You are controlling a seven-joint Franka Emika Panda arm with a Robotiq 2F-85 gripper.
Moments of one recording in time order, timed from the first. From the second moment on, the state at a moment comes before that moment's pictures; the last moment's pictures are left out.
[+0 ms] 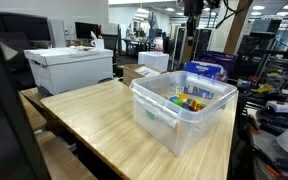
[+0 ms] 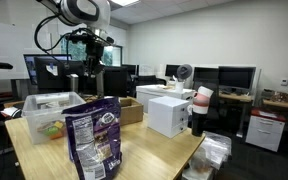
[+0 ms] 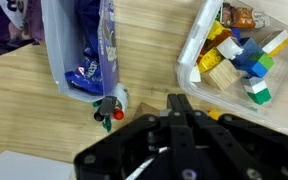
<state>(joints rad) -0.03 -0.12 -0.10 -2.07 0.02 1.80 -0.22</state>
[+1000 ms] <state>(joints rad) -0.04 -0.30 -0.14 -2.24 0.02 1.80 -0.24</state>
